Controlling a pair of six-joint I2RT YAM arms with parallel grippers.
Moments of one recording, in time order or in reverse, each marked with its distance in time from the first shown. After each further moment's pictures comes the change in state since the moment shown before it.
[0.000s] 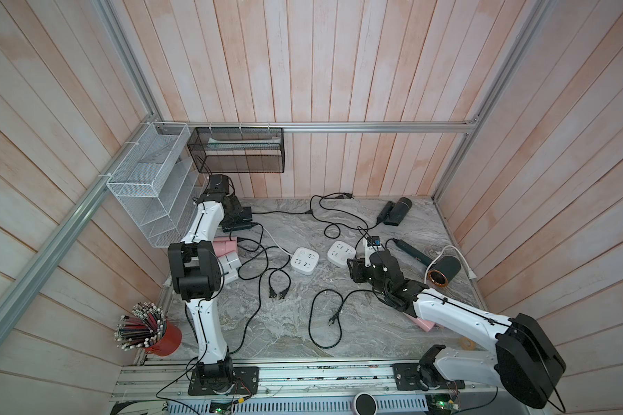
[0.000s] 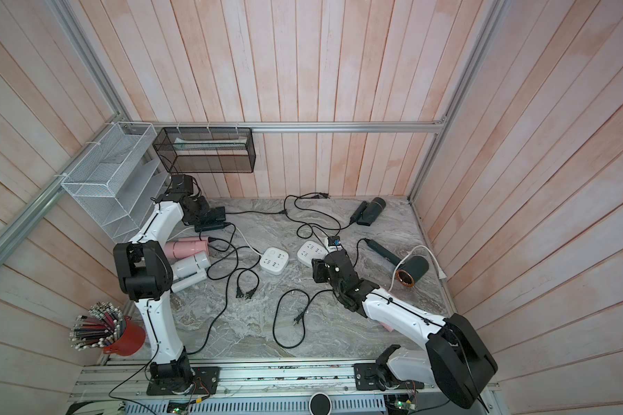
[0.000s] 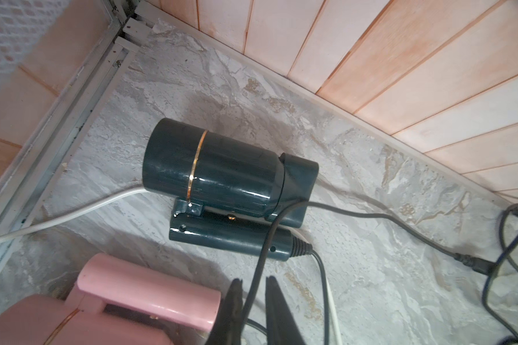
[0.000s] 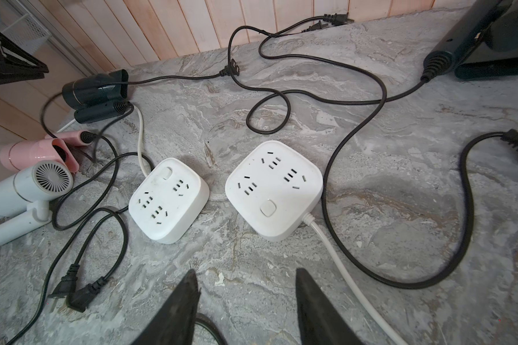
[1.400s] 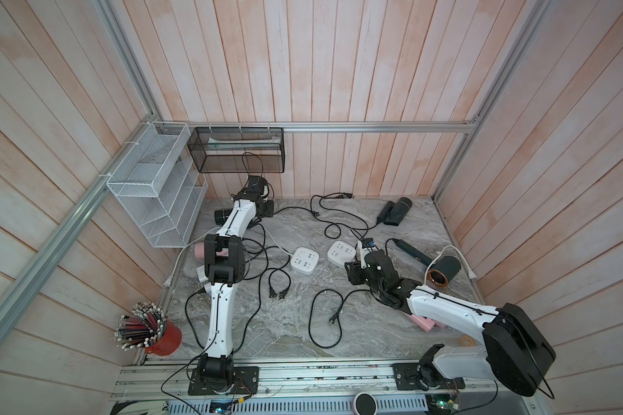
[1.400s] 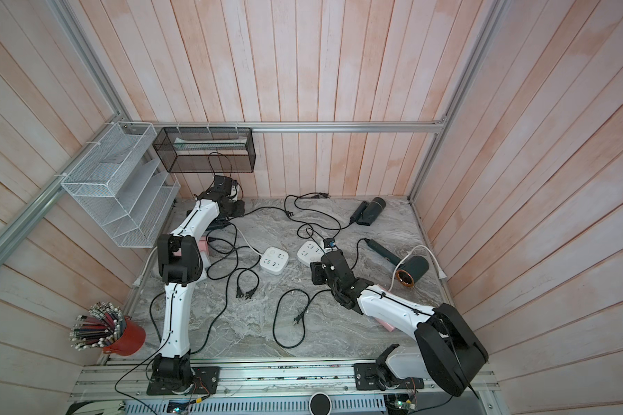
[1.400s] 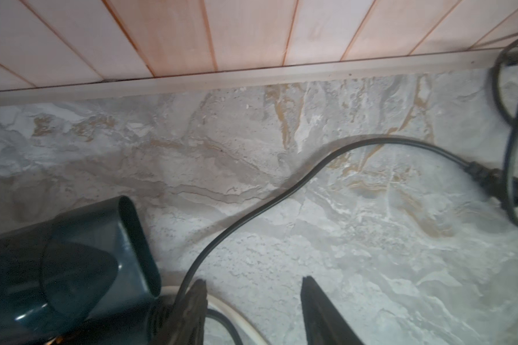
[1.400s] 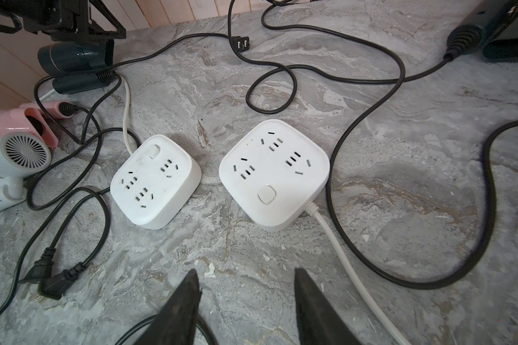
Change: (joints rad) left arm -0.188 0.335 0.354 -0.063 0.011 0.349; right arm 0.000 0.092 0.008 0.009 -0.020 -0.034
